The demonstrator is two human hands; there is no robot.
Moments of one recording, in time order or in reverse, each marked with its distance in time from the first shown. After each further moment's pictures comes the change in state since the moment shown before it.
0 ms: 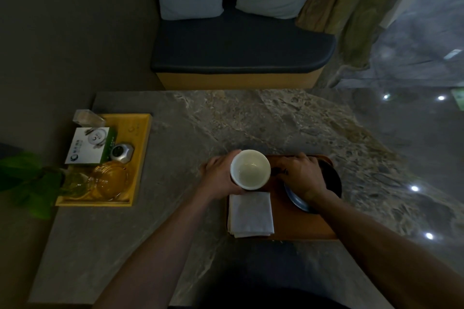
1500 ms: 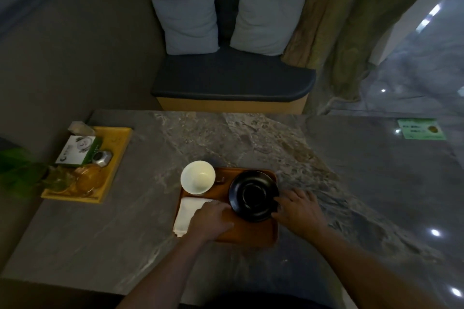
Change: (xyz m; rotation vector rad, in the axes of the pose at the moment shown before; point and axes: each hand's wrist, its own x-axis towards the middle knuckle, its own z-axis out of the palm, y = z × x) left_hand -0.051 0.114 0.120 0.194 0.029 -0.127; right_hand -0.095 0.151 -0.029 -0.153 -0.185 -0.070
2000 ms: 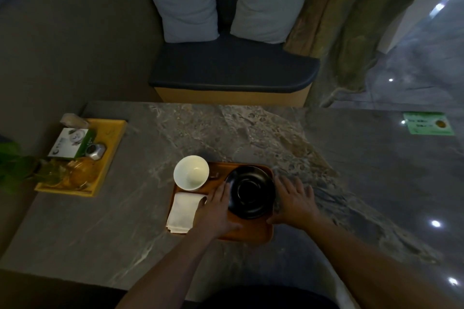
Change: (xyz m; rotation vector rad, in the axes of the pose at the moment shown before) left_hand 0.019 0.021 0.023 0.219 -0.049 -0.051; right_hand 0.027 0.017 0.011 0.125 -0.192 0.086
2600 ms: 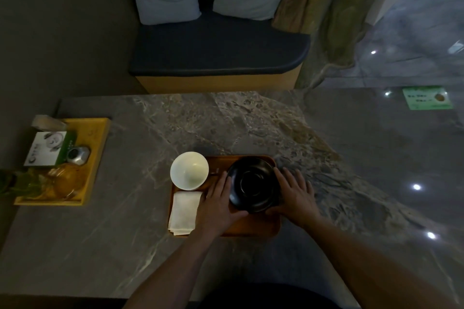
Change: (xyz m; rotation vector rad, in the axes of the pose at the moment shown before) left_hand 0.017 -0.022 0.020 -0.115 0.142 0.122; right_hand 0.003 -0.012 0.030 0.180 0.121 0.080
